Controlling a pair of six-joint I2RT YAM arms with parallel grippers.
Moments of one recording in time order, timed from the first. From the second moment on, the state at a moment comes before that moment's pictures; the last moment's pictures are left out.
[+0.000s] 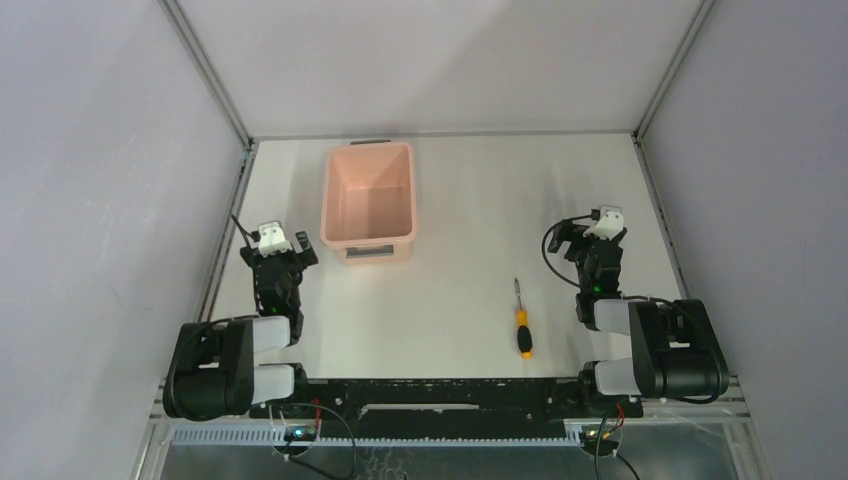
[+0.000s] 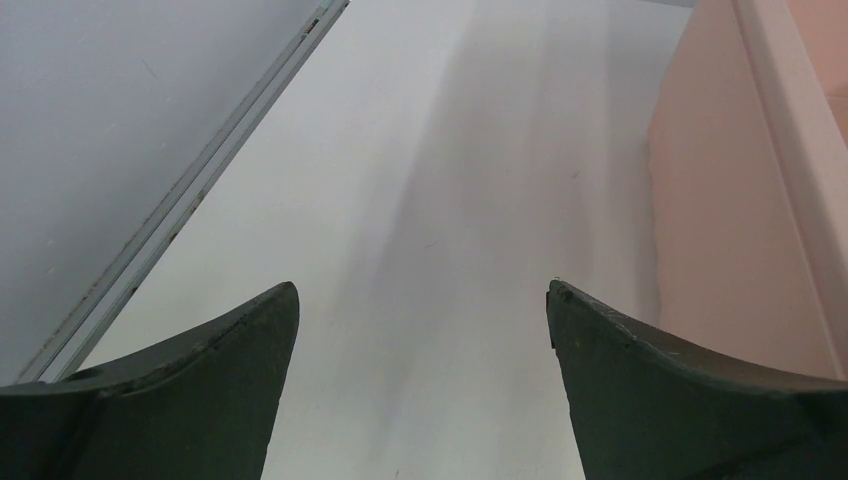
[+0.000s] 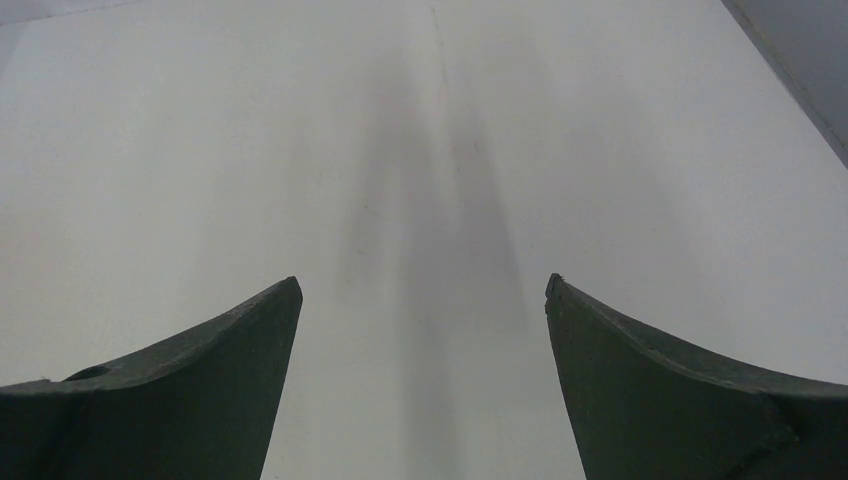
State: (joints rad) left arm 0.03 1.27 0.14 1.03 -0.25 -0.03; right arm 0.01 1.36 0.25 0.92 0.10 0.13
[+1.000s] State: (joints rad) left arm 0.03 1.27 0.14 1.03 -0.25 -0.03; right arm 0.16 1.11 1.15 -0.32 0.28 0.25
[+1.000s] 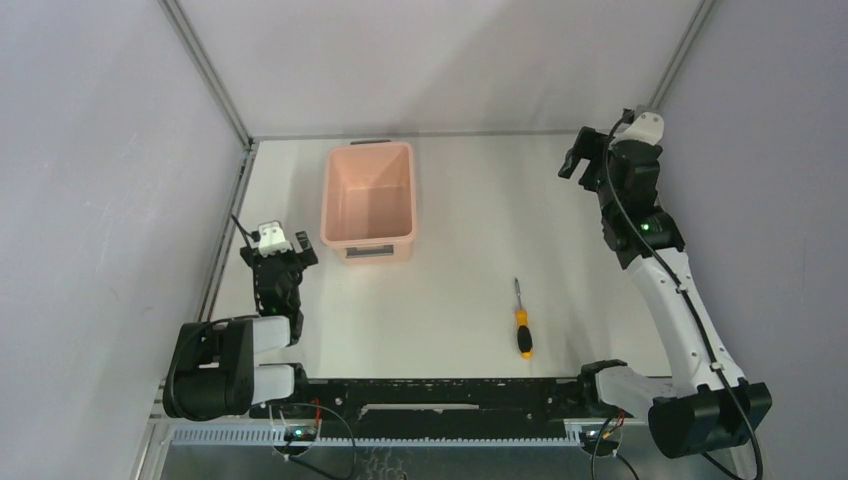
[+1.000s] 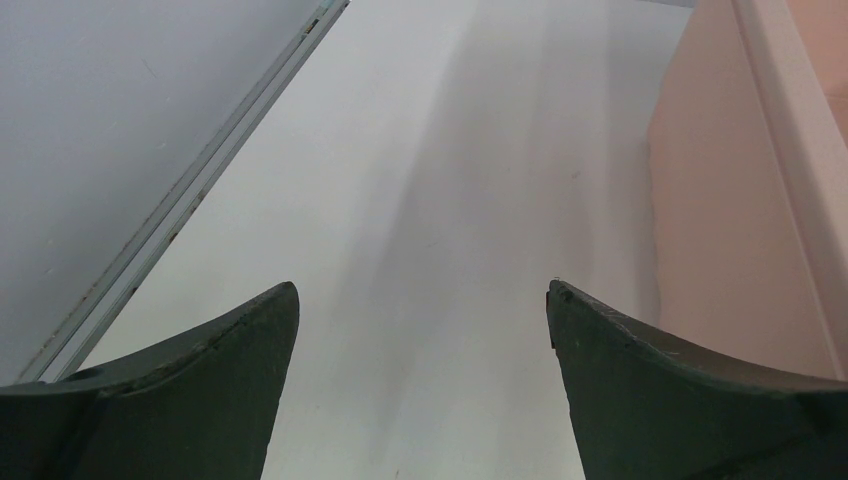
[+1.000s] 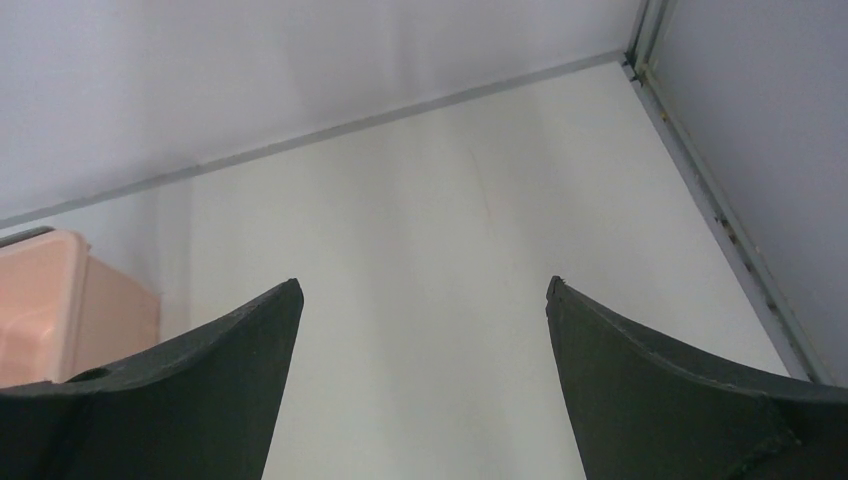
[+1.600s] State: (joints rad) left arm 0.03 1.27 0.14 1.03 -0.25 -0.03; right arm 0.34 1.12 1.16 -0.94 0.17 0.50
